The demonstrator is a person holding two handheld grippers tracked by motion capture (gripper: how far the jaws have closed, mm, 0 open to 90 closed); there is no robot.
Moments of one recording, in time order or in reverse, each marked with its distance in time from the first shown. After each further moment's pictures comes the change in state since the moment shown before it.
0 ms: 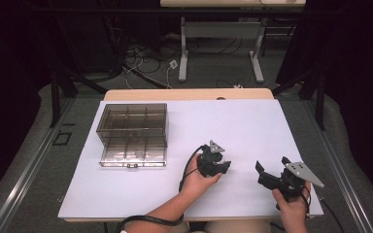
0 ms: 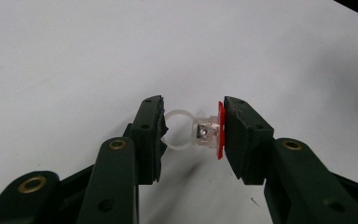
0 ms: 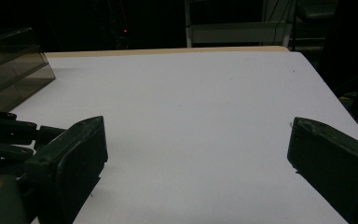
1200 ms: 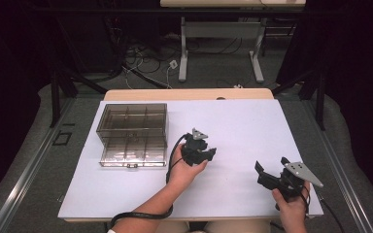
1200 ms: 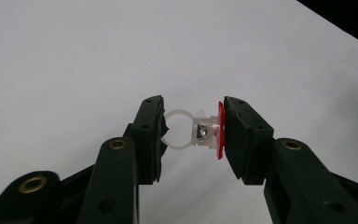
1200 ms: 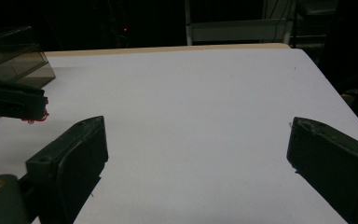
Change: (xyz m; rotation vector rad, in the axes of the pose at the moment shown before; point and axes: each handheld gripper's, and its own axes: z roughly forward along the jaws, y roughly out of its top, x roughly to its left) left arm 0.036 0.015 -0.042 -0.046 0.070 -0.086; right arm 0.001 -0.001 0.002 0.003 0.000 0.010
